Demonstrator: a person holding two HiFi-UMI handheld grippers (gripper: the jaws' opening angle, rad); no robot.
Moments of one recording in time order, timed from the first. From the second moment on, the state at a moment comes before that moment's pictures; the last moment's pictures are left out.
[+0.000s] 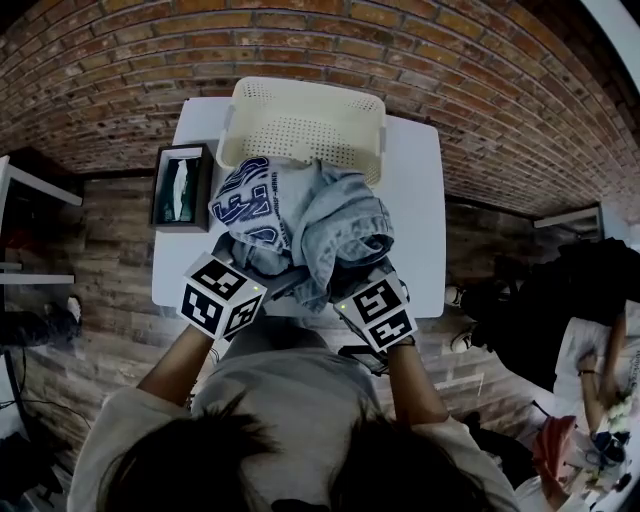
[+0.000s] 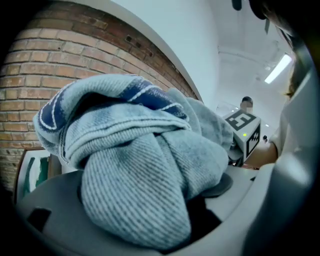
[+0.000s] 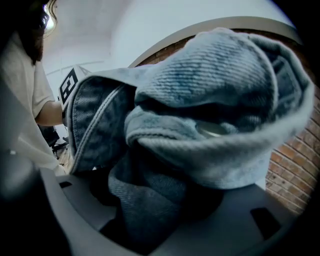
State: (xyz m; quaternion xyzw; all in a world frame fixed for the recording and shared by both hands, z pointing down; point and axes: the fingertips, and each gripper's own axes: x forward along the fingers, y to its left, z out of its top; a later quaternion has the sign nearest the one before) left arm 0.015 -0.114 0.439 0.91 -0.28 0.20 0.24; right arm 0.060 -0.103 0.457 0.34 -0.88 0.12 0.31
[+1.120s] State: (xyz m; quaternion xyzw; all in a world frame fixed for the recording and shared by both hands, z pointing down) left arm 0.014 -0.196 0.331 0.93 -0.32 0.14 0.12; right arm 0.060 -0.193 0.352 0.37 -0.89 -0.01 0.28
